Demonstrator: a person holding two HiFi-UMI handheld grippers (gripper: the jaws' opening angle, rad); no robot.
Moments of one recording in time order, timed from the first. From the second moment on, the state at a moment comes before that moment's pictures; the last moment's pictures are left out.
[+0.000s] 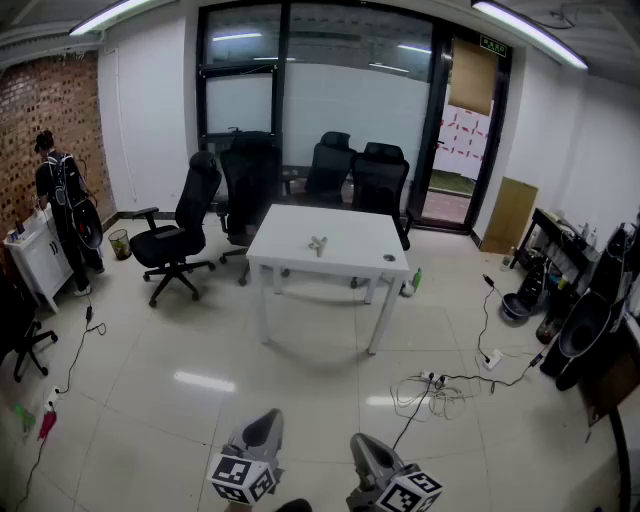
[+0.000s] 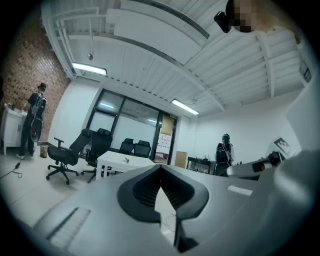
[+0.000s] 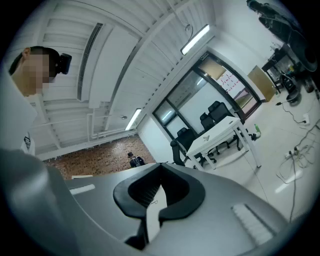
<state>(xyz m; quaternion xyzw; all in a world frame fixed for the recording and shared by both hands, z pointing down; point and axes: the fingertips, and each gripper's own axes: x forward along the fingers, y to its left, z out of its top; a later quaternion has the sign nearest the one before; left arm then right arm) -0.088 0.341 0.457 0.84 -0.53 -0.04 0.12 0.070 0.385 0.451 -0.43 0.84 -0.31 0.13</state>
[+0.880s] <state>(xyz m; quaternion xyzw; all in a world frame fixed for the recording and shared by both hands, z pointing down) -0.093 -0.120 0.439 0.83 -0.55 -0.08 0.07 0.094 -0.058 0.467 -0.44 0.85 -0.28 0.11</state>
